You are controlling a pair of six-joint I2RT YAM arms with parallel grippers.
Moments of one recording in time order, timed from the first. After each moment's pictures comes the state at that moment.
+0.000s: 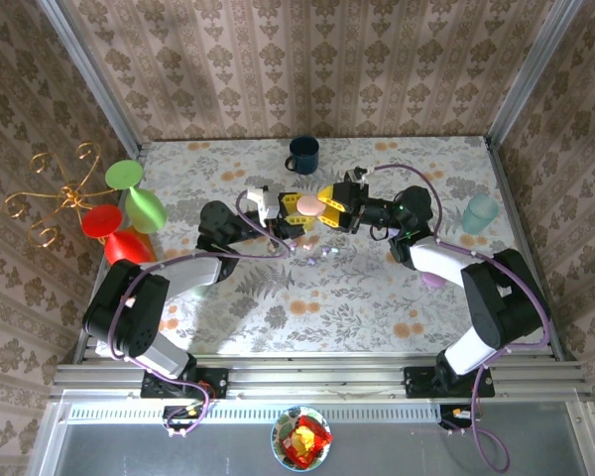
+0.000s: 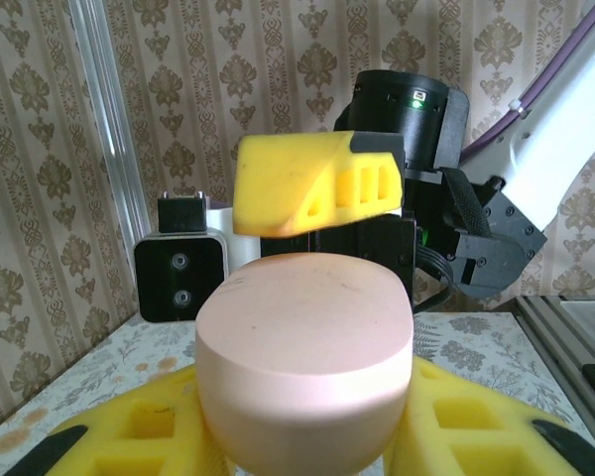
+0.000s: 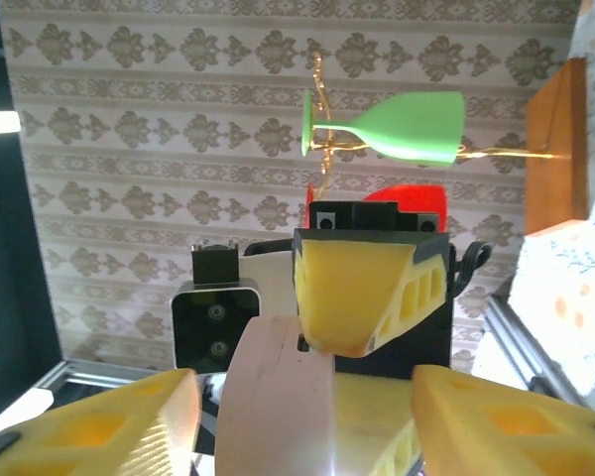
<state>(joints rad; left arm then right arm) -0.54 1.54 0.71 1.14 0.94 -0.14 0.34 1.57 0.80 1.07 -1.00 1.74</state>
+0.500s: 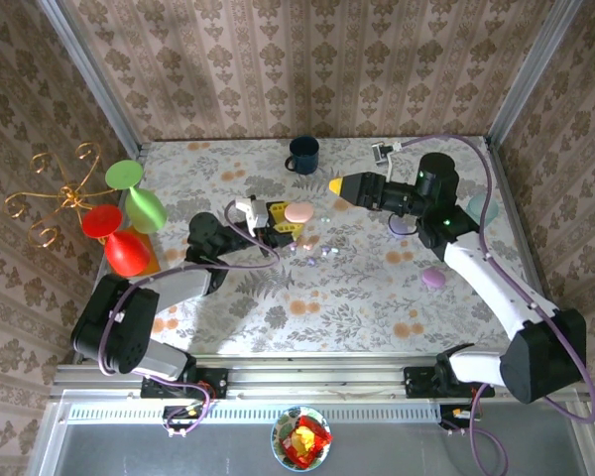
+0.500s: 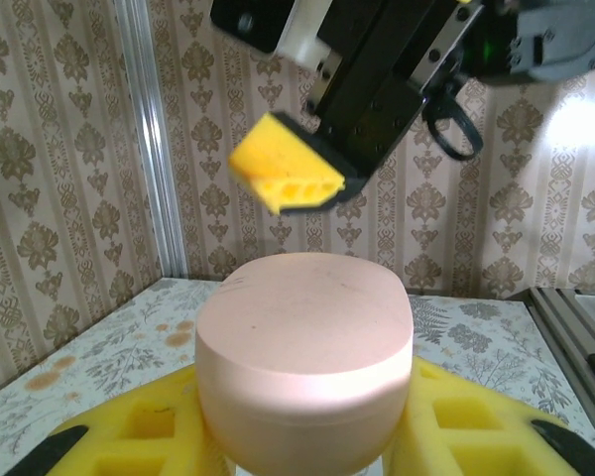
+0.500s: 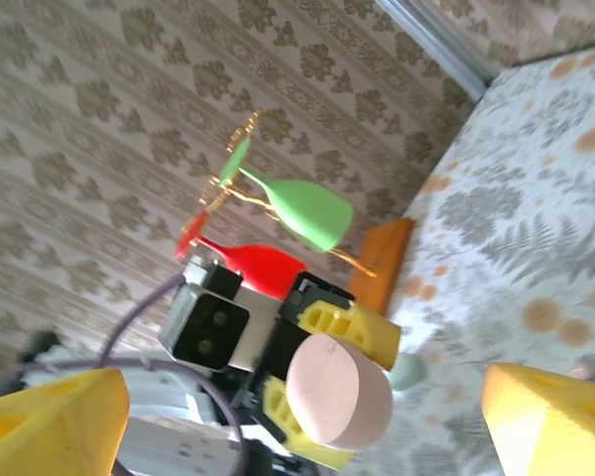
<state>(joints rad) -0.49 1.43 0.58 1.12 0.91 -0.13 0.30 1.26 1.06 0.09 -0.86 0.72</state>
